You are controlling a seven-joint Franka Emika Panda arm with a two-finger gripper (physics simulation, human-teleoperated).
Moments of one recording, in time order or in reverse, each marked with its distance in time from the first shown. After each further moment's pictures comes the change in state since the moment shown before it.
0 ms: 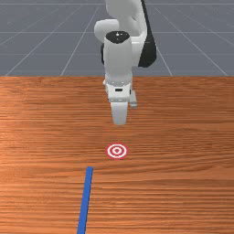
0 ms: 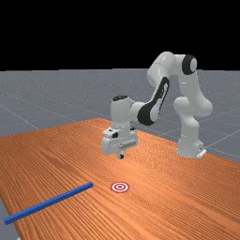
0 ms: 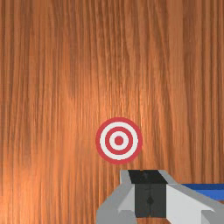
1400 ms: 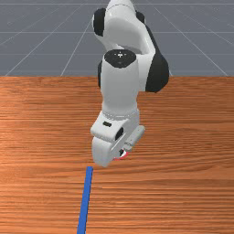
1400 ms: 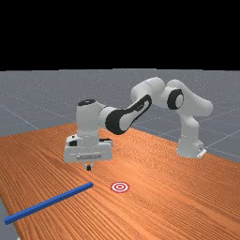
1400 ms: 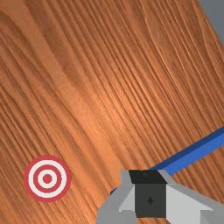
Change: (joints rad) arm 0.051 0.634 -0.093 1.092 0.035 -0.459 0.518
